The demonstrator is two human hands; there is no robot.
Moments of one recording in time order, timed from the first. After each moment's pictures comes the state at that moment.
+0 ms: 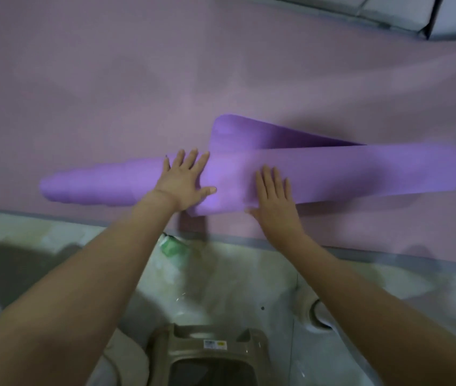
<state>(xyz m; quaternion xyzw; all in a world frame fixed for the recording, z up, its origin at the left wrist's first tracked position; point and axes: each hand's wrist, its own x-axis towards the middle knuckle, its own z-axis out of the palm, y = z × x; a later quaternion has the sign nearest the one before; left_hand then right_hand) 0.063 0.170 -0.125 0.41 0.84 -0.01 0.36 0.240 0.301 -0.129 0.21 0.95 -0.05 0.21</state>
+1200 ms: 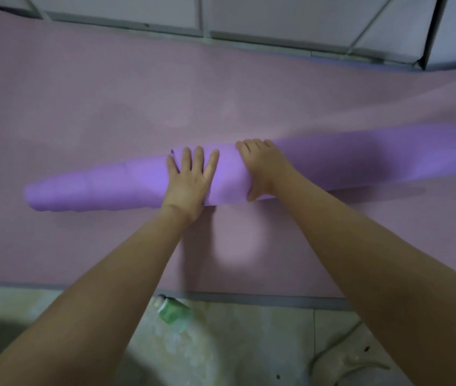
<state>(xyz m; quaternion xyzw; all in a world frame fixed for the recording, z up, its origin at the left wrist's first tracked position) 0.009 0.248 -0.141 0.48 0.86 -0.14 0.14 0.084 0.412 -0.130 0.10 0.97 -0.03 0.21</state>
